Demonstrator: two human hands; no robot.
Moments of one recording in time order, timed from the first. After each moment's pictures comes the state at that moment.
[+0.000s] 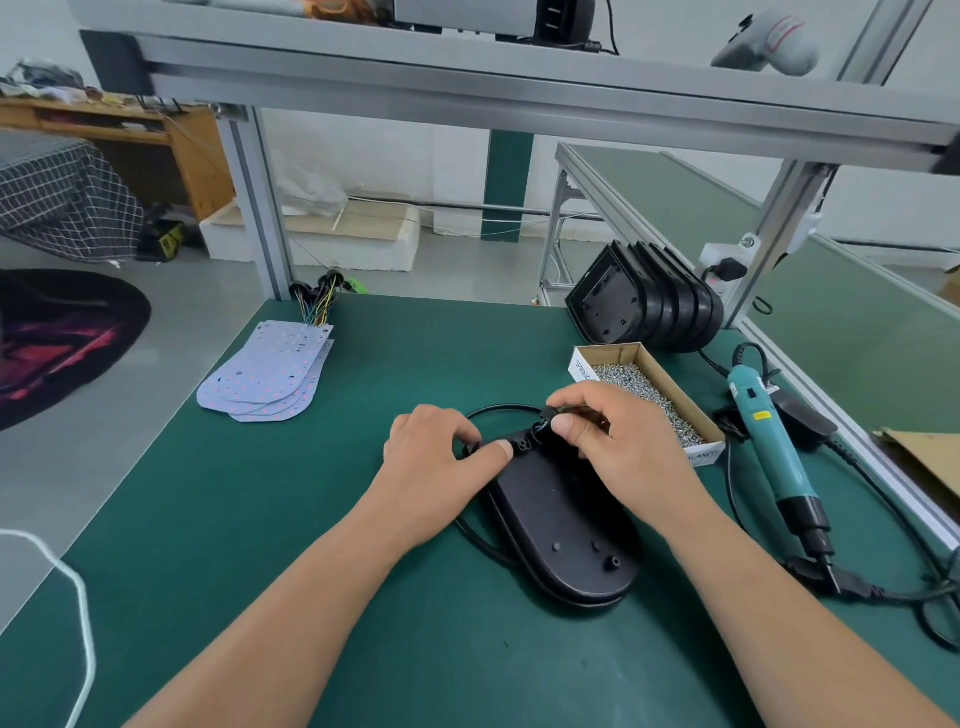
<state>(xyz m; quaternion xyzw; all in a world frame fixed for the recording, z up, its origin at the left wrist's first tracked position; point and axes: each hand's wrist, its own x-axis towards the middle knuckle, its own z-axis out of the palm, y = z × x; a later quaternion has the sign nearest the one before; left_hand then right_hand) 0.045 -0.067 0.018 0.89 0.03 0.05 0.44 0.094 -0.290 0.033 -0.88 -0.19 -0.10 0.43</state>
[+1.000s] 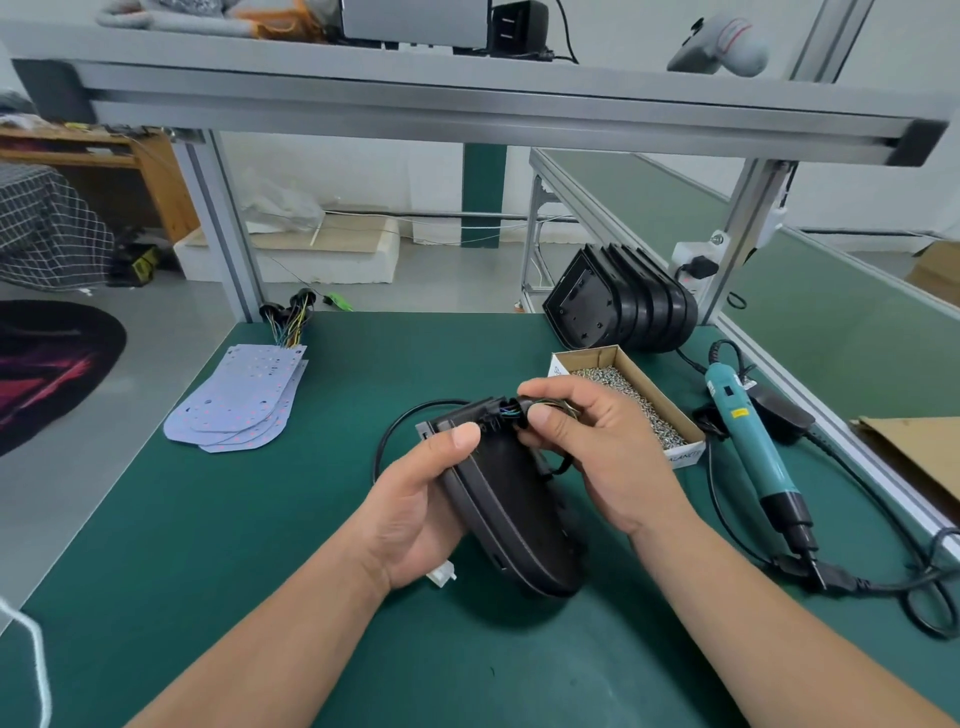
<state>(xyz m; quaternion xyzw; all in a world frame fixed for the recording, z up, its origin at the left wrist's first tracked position) 0.043 -0.078 0.020 0.40 -0.09 -0.19 0.89 0.090 -0.273 0.038 -0.64 -0.16 0.01 0.75</state>
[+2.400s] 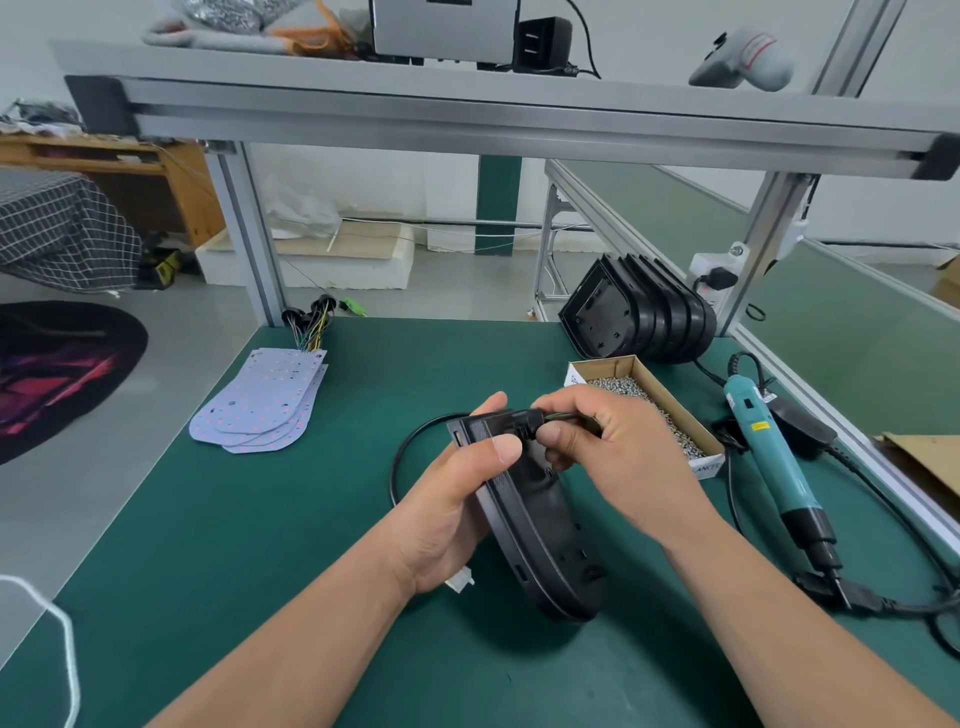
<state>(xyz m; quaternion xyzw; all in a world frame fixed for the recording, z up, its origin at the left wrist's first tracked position) 0.042 -0.088 0.015 0.49 -0.03 -0.13 0.86 0.085 -0.277 0.057 -0.80 -0.24 -0.04 0.55</state>
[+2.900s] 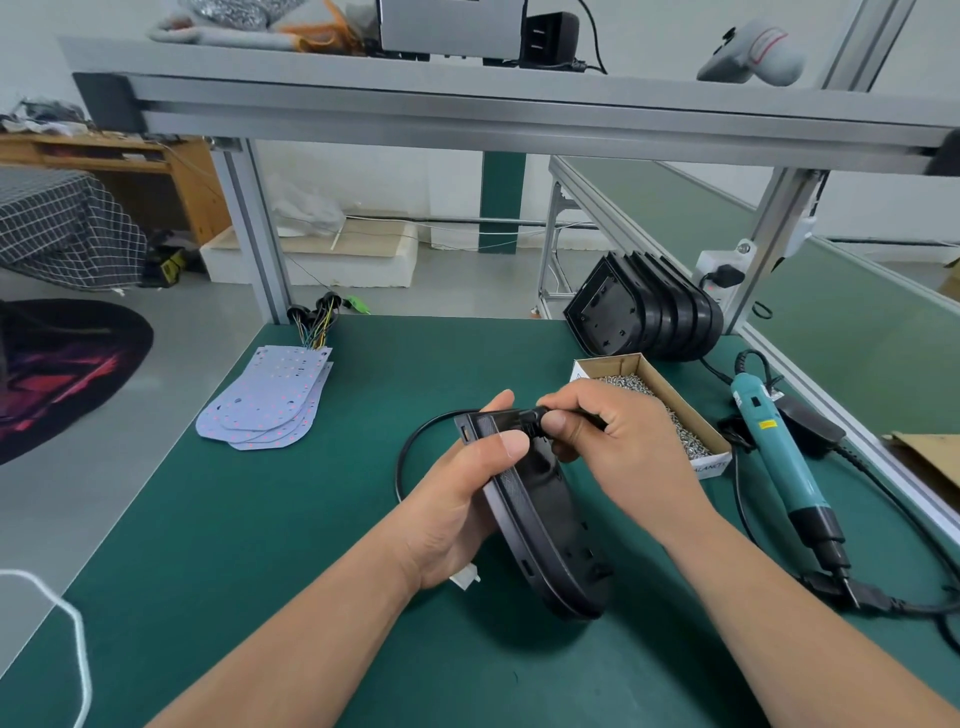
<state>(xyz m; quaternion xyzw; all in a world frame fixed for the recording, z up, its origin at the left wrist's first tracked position) 0.044 -0.089 0.017 0.50 -0.05 -0.14 0.85 0.087 -0.273 0.054 -0.82 -0.26 -0.13 0.49</state>
